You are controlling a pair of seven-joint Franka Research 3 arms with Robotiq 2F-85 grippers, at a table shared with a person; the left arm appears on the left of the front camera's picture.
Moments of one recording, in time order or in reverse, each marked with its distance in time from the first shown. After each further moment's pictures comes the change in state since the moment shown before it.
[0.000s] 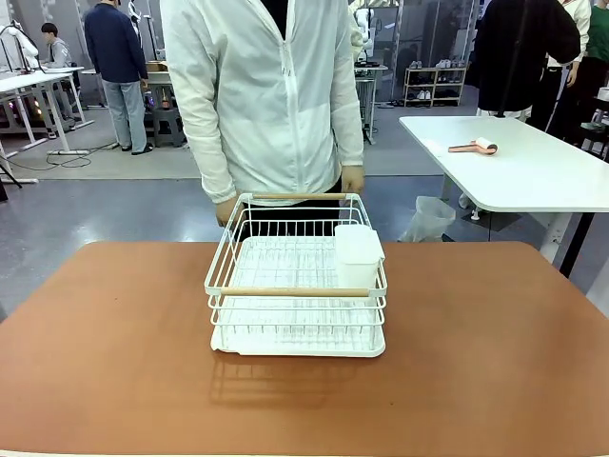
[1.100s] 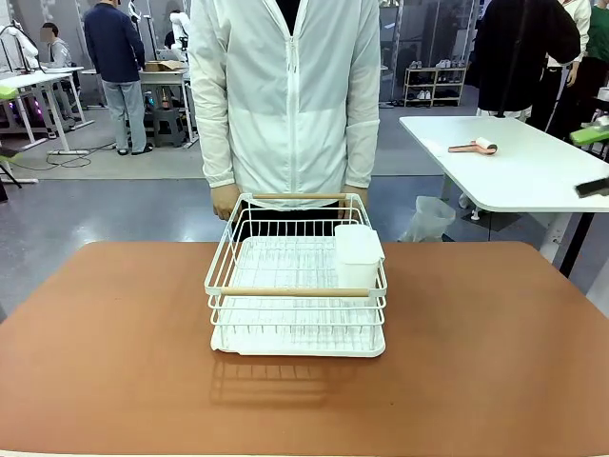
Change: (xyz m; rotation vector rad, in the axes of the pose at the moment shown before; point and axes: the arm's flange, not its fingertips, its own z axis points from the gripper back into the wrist) left arm -0.003 -0.071 -0.049 -0.019 0.121 -0.172; right arm -0.002 0.057 -0.091 -0.076 0.185 0.173
